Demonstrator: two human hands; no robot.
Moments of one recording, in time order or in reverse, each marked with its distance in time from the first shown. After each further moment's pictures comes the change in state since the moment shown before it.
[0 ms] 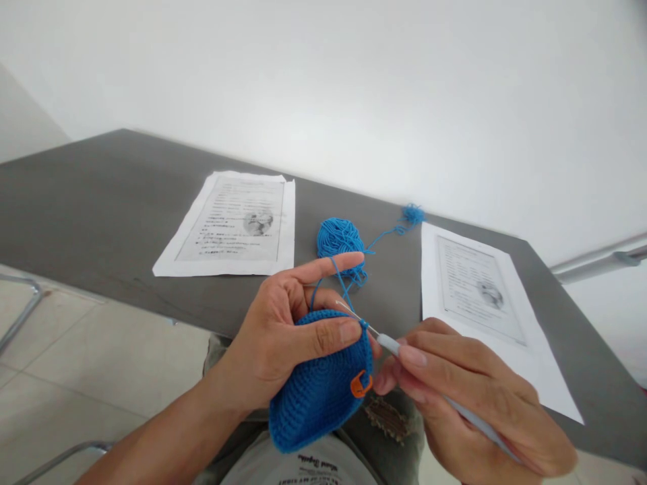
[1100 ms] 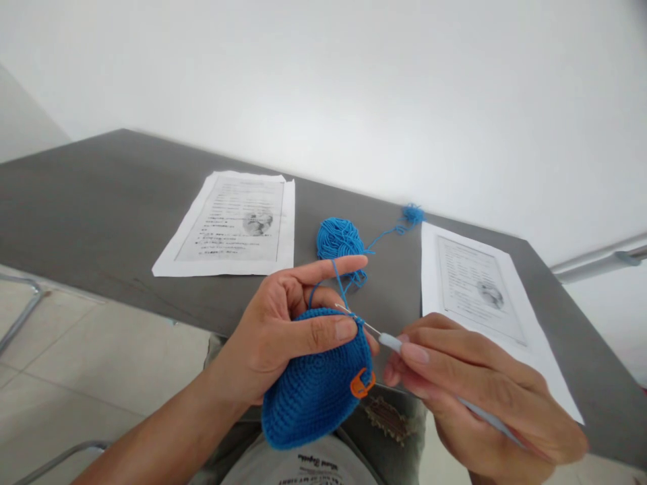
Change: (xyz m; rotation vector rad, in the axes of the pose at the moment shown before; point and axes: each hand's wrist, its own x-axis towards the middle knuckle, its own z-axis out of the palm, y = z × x) left_hand 0.002 0.000 -0.003 -0.082 -0.013 -0.045; right_hand 0.007 0.009 -0.011 0.020 -0.102 -0.027
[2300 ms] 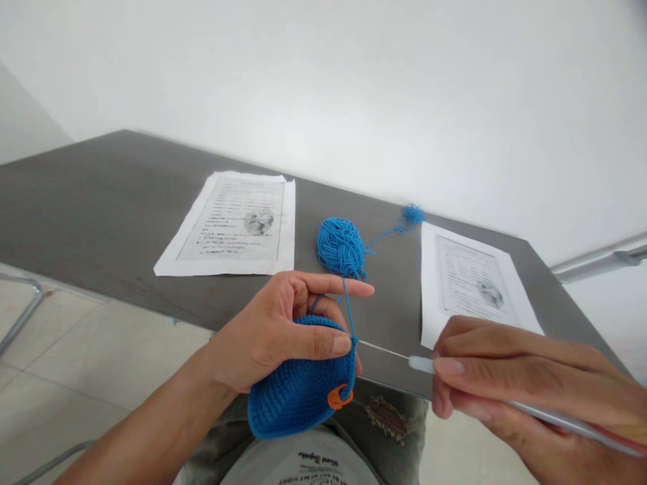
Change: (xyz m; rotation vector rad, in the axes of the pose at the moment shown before) left_hand 0.002 0.011 -0.009 0.114 -0.111 -0.167; right_hand 0.013 -0.021 -0.049 -0.007 -0.208 0.308
